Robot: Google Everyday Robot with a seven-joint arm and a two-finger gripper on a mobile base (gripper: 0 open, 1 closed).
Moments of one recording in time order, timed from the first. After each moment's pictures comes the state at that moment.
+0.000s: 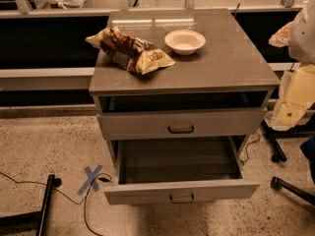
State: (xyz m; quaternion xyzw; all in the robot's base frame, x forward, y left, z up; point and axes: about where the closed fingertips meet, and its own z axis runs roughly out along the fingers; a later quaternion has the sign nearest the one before) arm 0.438 -0.216 0.977 -0.60 0.78 -0.04 0.16
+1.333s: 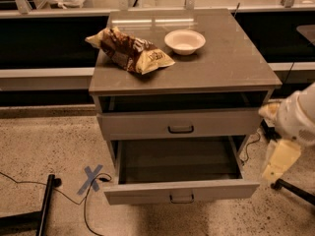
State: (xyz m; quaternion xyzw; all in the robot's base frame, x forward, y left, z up) arm 0.426 -0.250 0.810 -0.57 0.80 0.07 0.16
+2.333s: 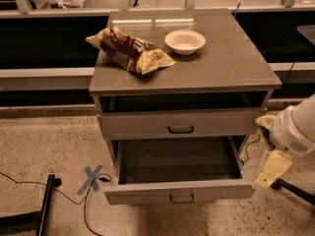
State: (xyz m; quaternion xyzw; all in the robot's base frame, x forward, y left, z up) arm 0.428 -0.254 0.767 -0.56 0.81 0.08 0.17
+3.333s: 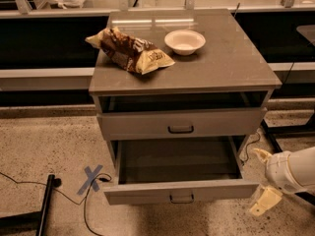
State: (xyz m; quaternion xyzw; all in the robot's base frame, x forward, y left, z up) arm 0.414 -0.270 0.644 -0.55 0.79 0.12 0.24
